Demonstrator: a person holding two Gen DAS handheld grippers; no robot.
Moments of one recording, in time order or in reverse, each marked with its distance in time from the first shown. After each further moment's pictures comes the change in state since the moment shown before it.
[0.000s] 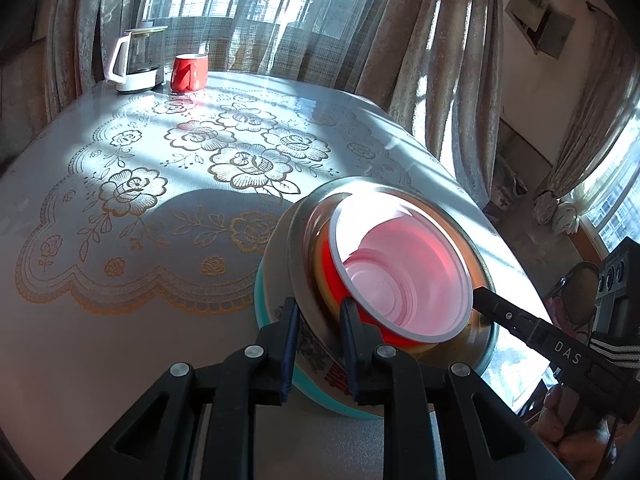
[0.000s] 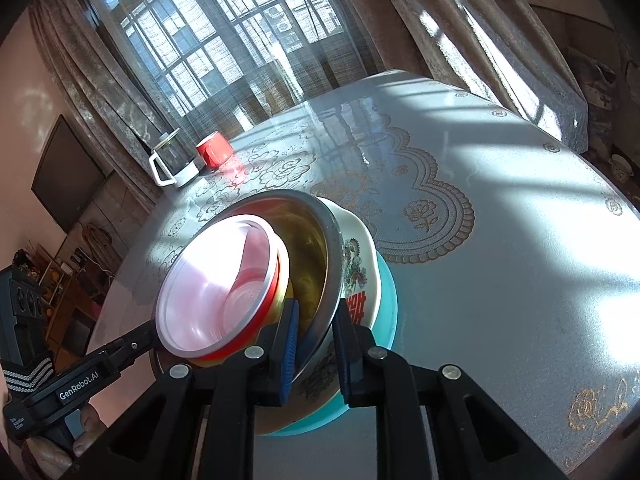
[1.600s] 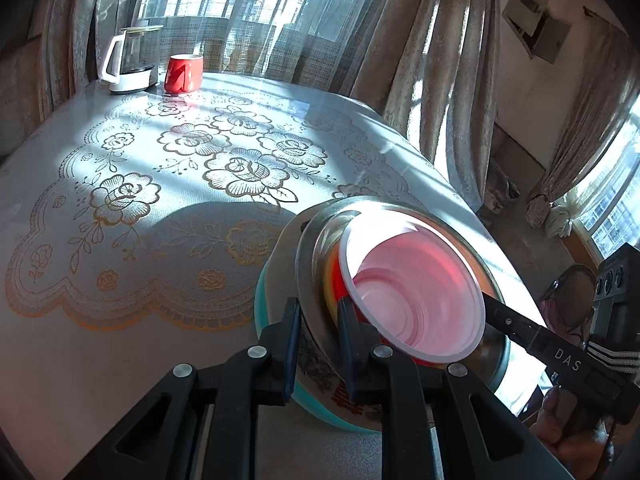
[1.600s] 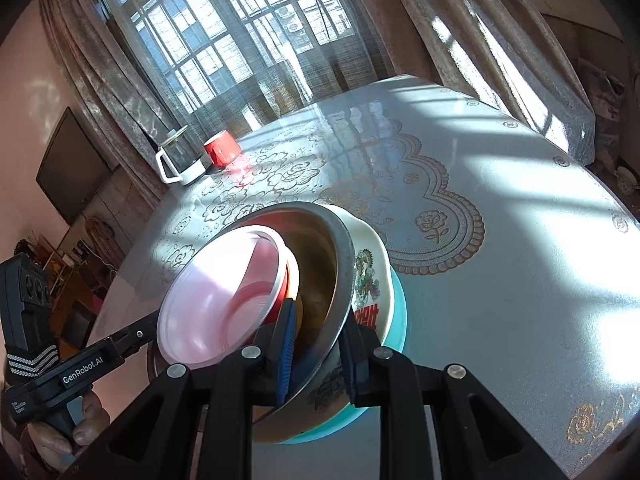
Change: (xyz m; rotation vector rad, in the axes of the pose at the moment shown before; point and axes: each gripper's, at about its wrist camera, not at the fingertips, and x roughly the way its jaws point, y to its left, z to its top) left arm 0.006 0.005 0.007 0.002 -0.010 -0.034; right arm 0.006 0.004 0.007 -0.029 -0.004 0.006
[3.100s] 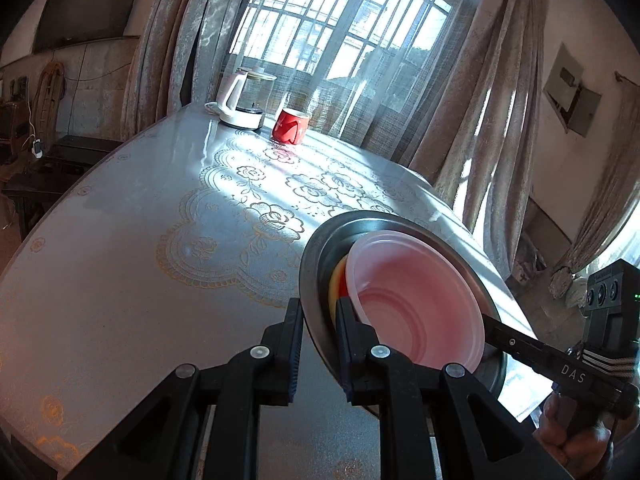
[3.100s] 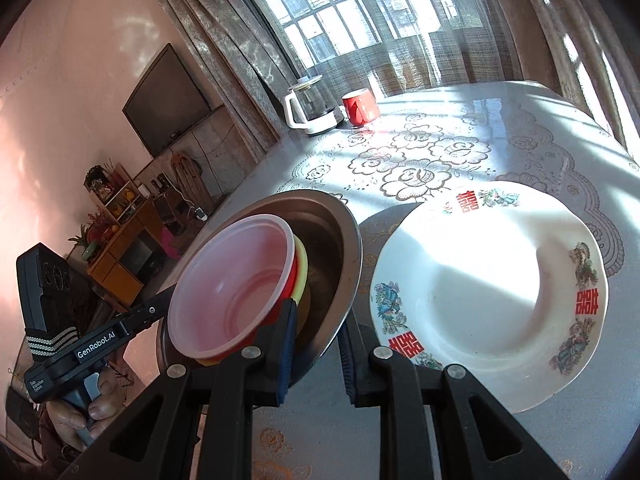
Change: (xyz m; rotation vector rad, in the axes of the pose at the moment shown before) left arm -0.133 0.095 -0.040 -0.160 -0.216 0.107; right arm -0.004 0.121 -0.025 -0.238 0.088 0.280
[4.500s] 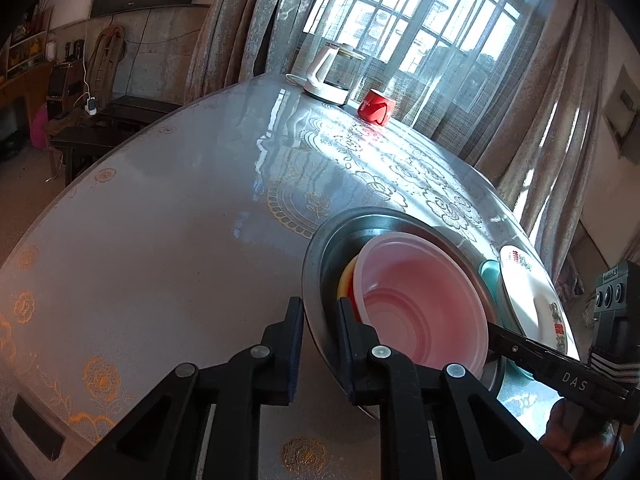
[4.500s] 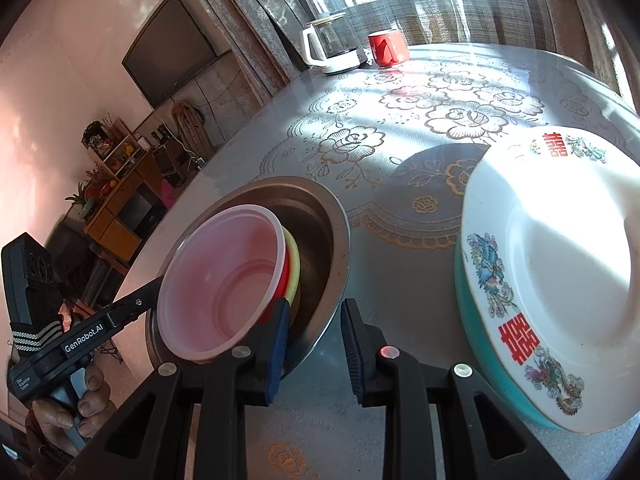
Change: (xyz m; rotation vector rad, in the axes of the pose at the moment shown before) left arm 0.000 0.089 -0.042 -0.136 0.039 0.186; right arm 0.093 0.033 -0.025 -0.064 0.196 0.019
